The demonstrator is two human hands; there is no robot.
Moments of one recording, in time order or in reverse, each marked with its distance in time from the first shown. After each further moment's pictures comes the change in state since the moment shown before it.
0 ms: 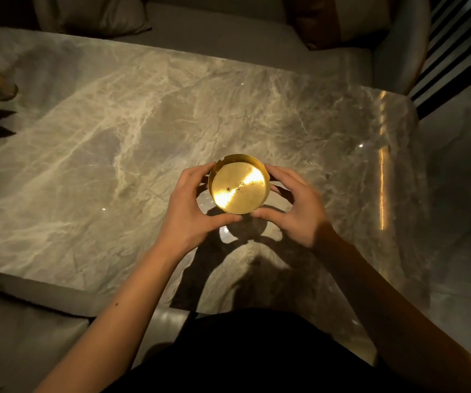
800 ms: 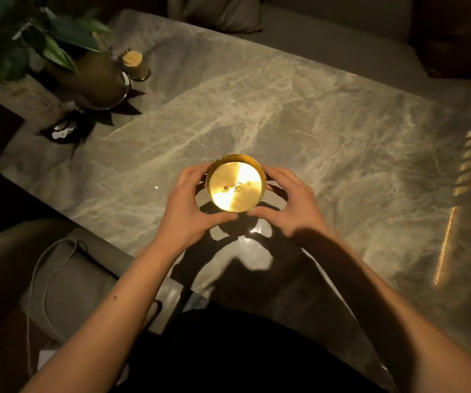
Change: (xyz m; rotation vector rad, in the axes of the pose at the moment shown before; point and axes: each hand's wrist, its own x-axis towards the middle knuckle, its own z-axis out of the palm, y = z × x) left_hand -0.025 -0.118 -0.197 0.101 0.196 -0.134; right_hand 0.097 -0.073 0.214 -0.019 -0.248 -0.096
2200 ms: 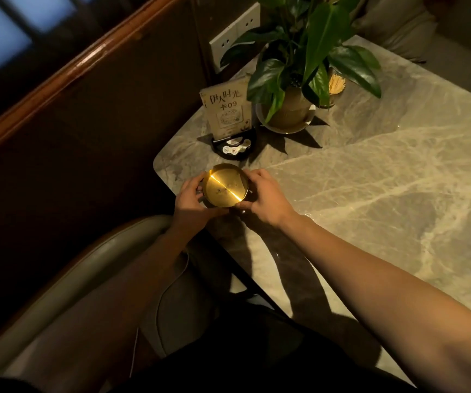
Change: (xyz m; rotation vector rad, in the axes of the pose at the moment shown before) left_hand 0.057 -0.332 -0.304 -0.191 0.323 -0.451; right_hand 0.260 -0.118 0.414 -0.324 -0.469 -0.018
